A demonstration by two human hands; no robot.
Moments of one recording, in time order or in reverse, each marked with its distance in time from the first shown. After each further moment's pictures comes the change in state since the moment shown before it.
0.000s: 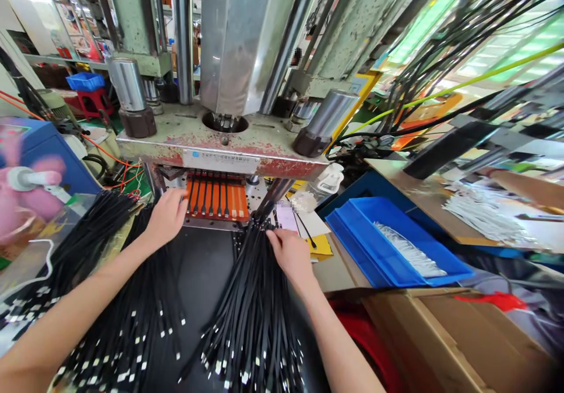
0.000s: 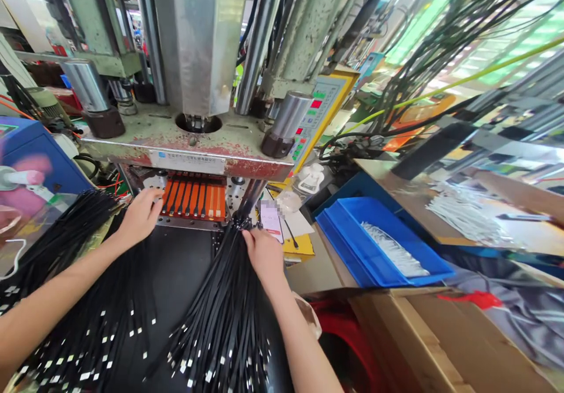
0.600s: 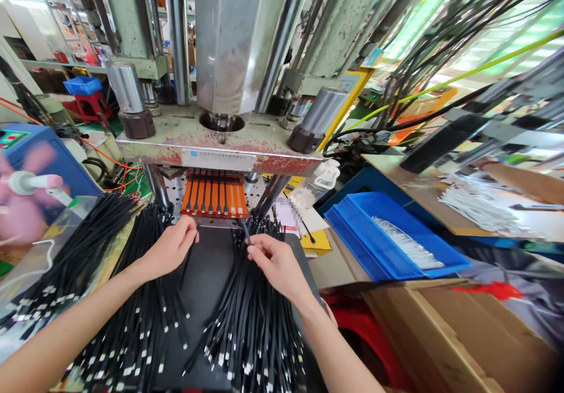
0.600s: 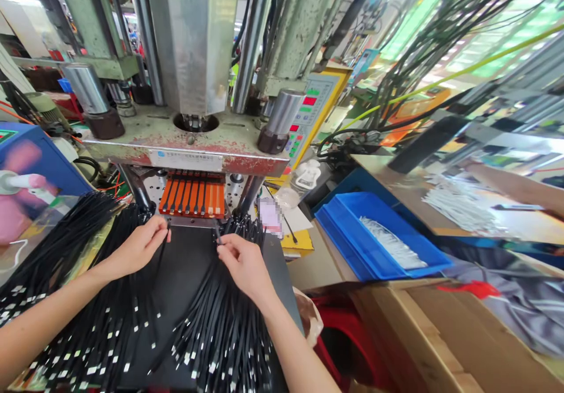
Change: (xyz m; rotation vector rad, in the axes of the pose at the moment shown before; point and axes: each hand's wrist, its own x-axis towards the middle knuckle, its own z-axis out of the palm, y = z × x) left_hand -0.047 0.042 -0.032 -0.463 -0.353 -0.085; right_hand -0.038 -0.048 -0.030 0.825 -0.189 -0.061
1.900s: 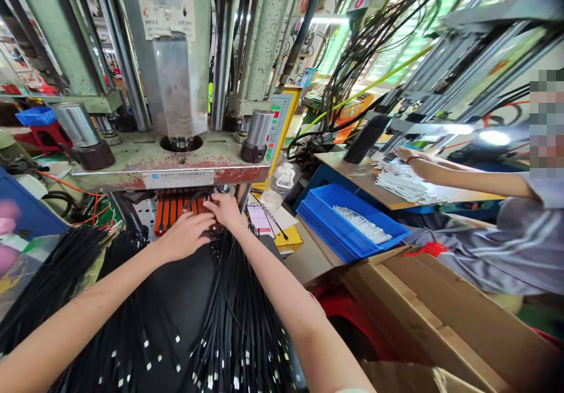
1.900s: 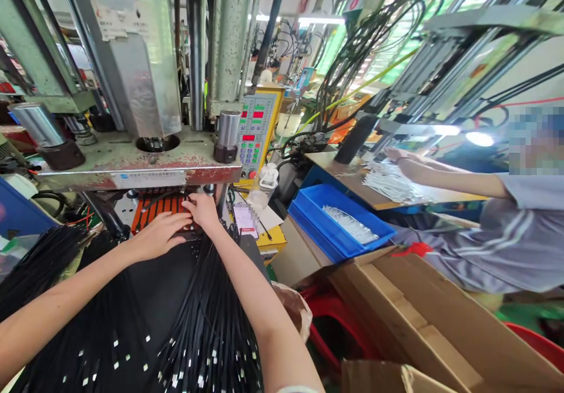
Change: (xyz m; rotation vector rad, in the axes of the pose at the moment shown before) left_hand 0.094 0.024 0.022 0.437 -0.115 0.561; right_hand 0.150 -0.002 0.002 -0.291 0.202 -0.158
